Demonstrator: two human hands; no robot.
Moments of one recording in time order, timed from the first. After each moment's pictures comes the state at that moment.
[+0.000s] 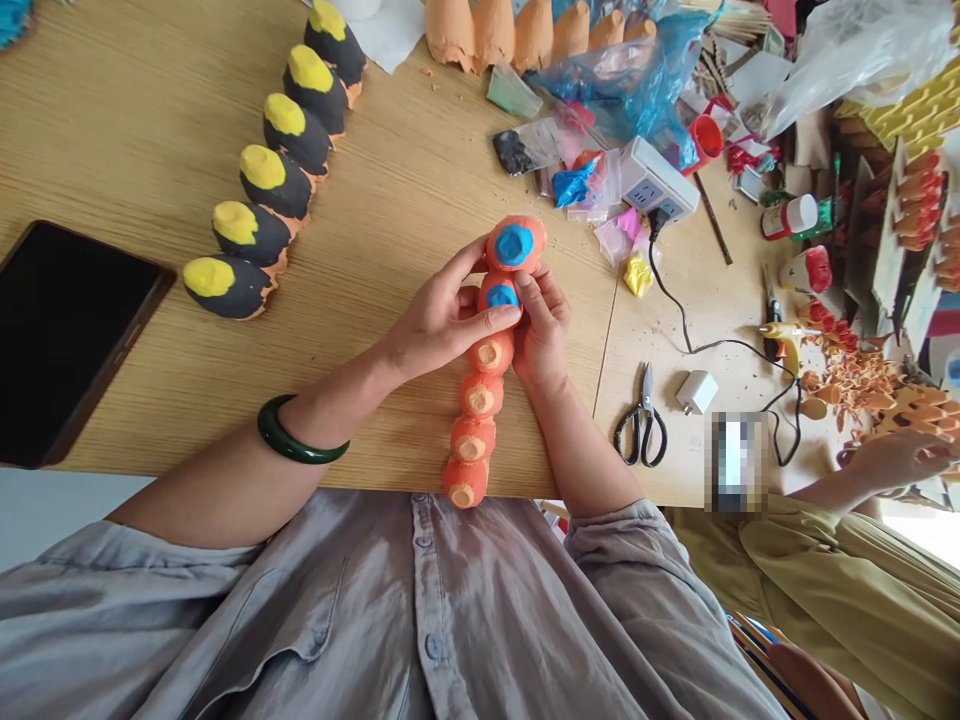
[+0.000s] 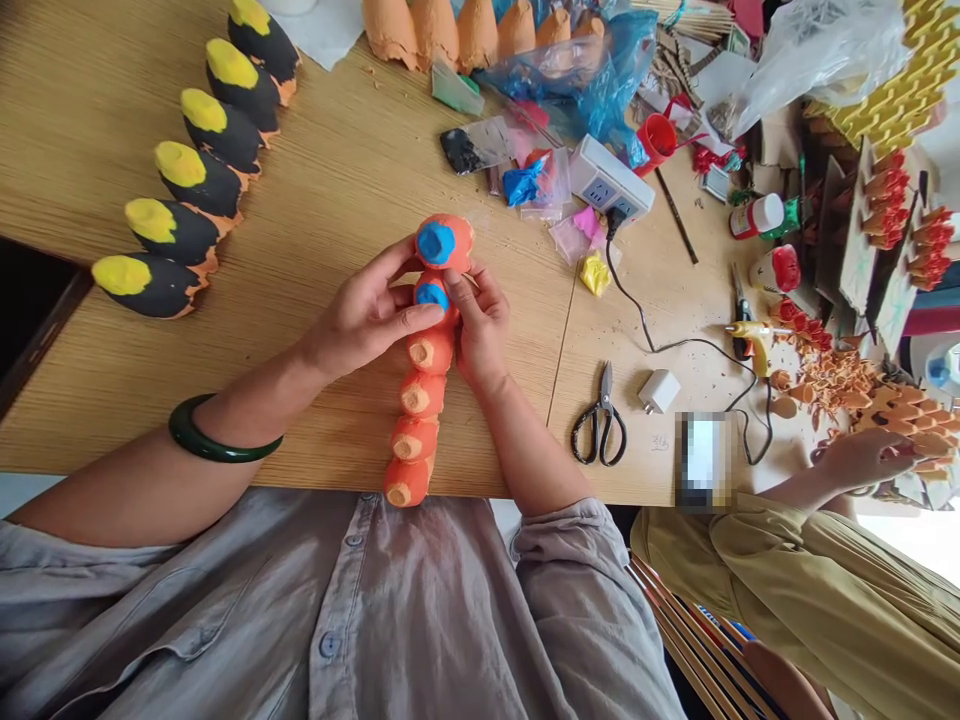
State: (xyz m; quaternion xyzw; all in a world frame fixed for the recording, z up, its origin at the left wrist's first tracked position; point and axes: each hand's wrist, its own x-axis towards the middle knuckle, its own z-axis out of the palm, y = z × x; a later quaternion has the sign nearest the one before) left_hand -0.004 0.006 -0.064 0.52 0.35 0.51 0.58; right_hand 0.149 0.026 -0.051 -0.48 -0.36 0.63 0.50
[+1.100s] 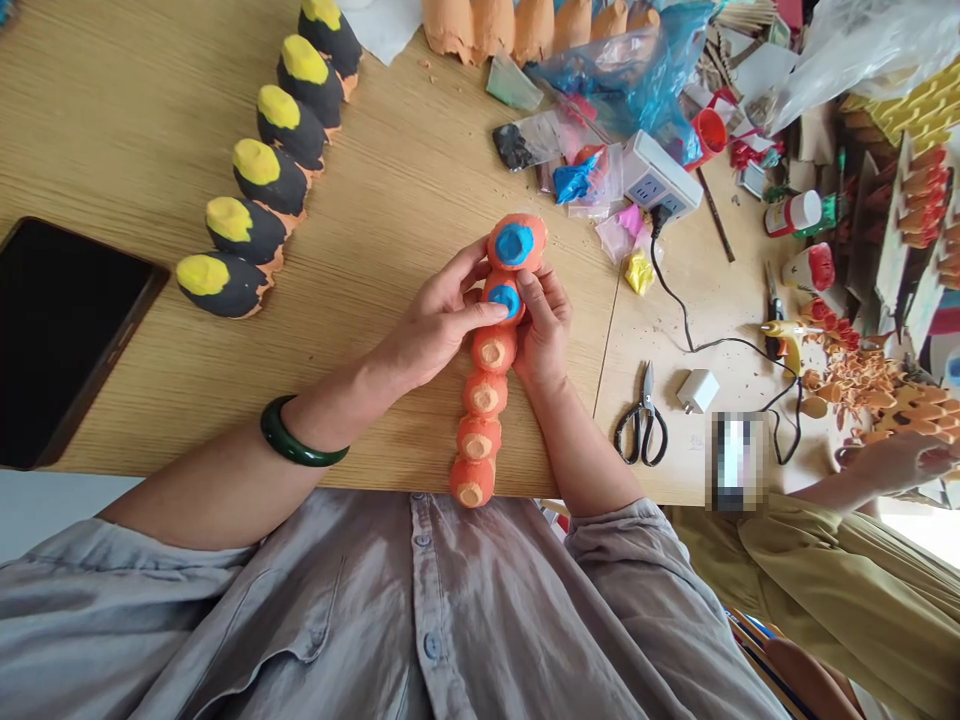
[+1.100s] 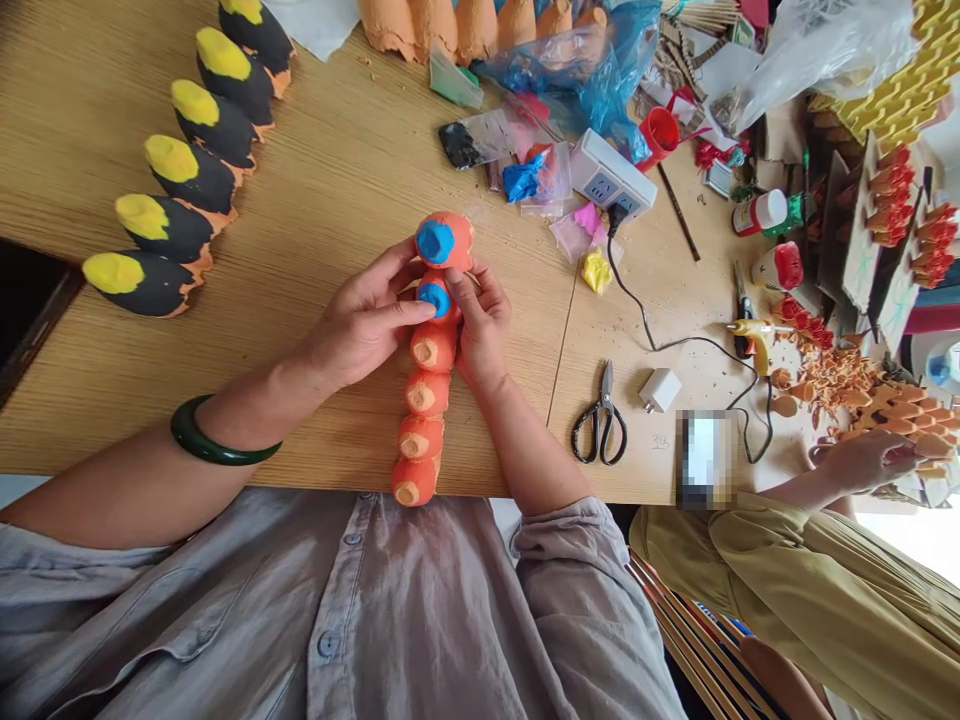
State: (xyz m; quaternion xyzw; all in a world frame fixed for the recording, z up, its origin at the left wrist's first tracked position) left_hand 0.008 0.007 -0.069 0.43 0.33 0.54 0.64; right_hand 0.149 0.025 -0.060 -0.45 -0.38 0.61 0.53
